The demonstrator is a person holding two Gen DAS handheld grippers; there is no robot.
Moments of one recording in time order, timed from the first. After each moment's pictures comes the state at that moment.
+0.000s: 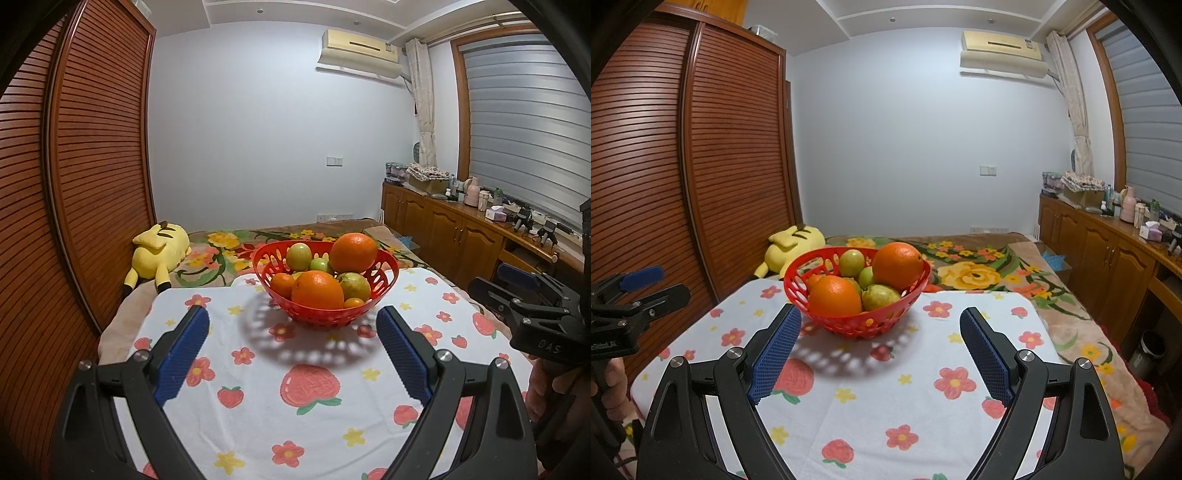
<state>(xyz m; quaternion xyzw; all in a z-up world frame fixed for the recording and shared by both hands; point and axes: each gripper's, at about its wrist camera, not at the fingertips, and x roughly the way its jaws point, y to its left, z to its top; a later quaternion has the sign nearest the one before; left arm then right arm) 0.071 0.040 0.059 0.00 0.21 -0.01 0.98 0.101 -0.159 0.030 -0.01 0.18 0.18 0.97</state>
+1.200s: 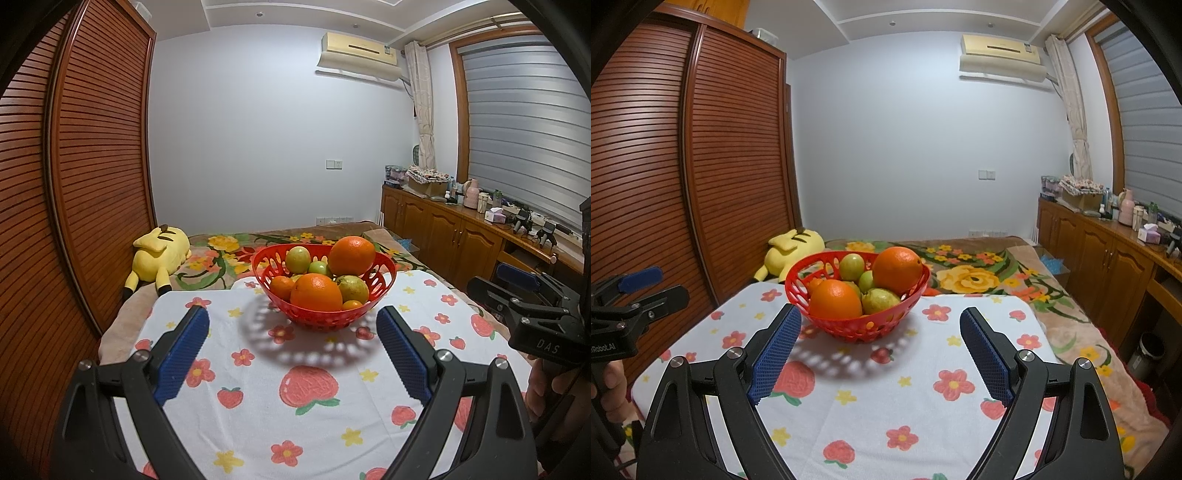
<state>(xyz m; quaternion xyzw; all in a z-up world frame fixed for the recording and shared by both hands) 0.067 0.039 0.060 0.00 0.20 -0.01 0.98 0.100 -0.159 0.032 -0.01 0.18 0.18 0.97</state>
